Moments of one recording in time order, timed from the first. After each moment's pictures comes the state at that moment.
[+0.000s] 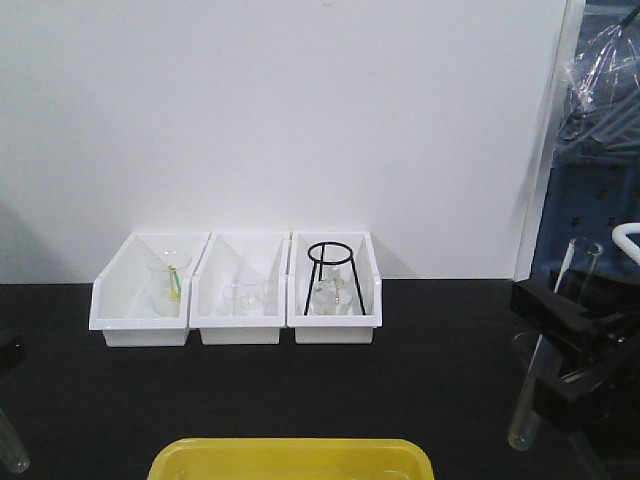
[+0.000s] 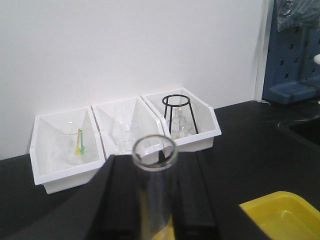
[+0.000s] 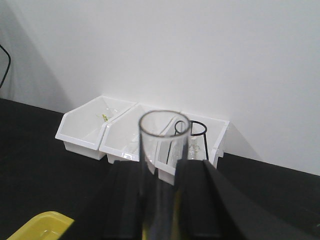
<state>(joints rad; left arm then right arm) -0.32 0.72 -0.65 0.11 0.11 -0.15 0.43 0.87 -0.78 0.05 0.08 -0.07</state>
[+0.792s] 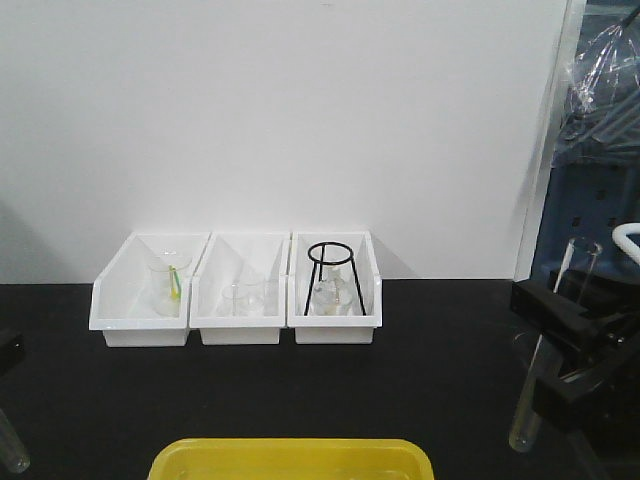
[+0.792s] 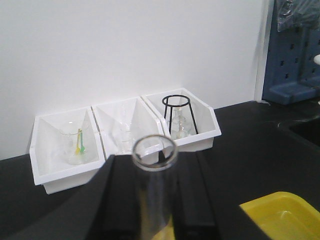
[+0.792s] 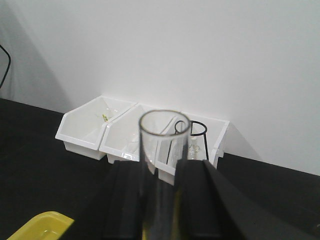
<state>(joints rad) -0.32 0.72 -0.65 0.11 0.11 -0.15 0.43 0.87 -0.78 0.05 0.08 -0.07</state>
